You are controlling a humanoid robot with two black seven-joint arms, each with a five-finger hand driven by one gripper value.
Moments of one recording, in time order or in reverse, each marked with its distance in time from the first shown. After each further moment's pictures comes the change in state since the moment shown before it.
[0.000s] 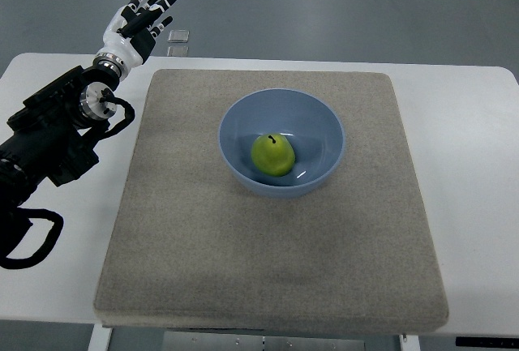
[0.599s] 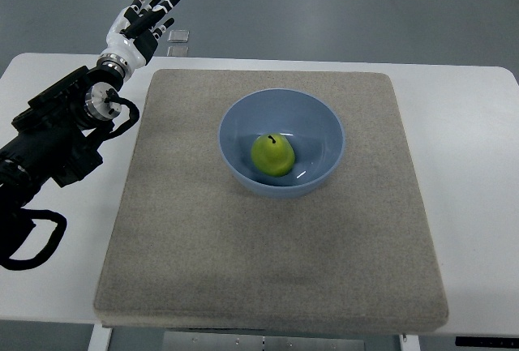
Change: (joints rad) left arm 0.006 -0.012 -0.003 -0.008 -0.003 0.009 0.000; right arm 0.000 0.000 0.000 0.000 0.000 0.000 0.000
